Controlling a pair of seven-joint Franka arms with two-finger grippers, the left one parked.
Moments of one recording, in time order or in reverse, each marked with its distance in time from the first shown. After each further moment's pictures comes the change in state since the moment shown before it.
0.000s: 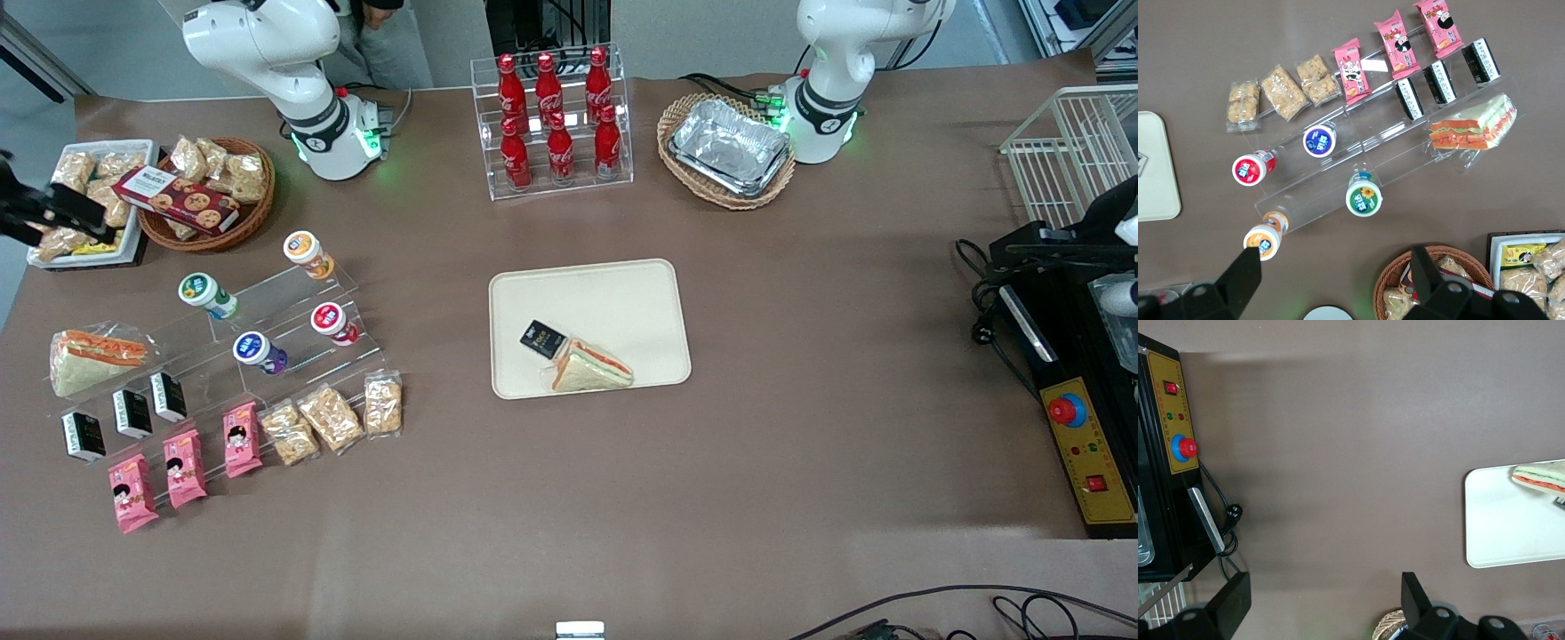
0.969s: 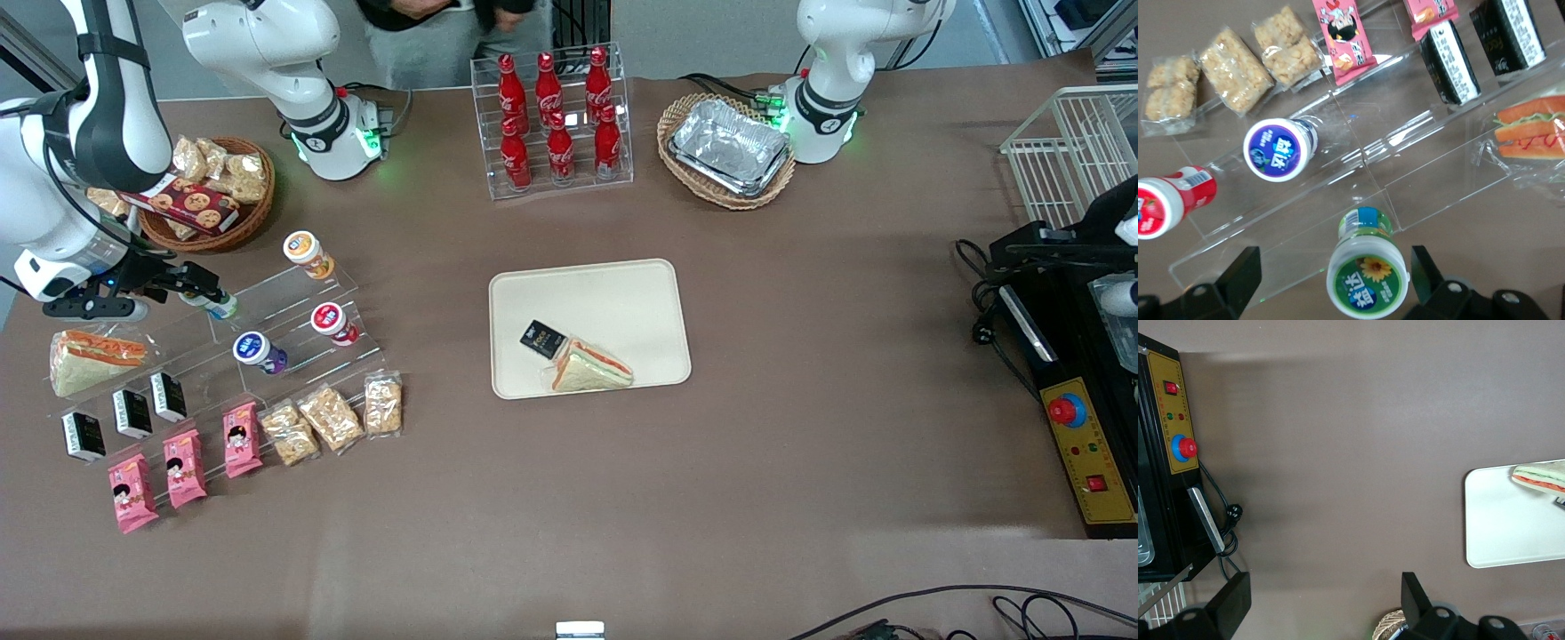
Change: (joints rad) arm 0.000 0.001 -0.046 -0.582 0.000 0.590 0.000
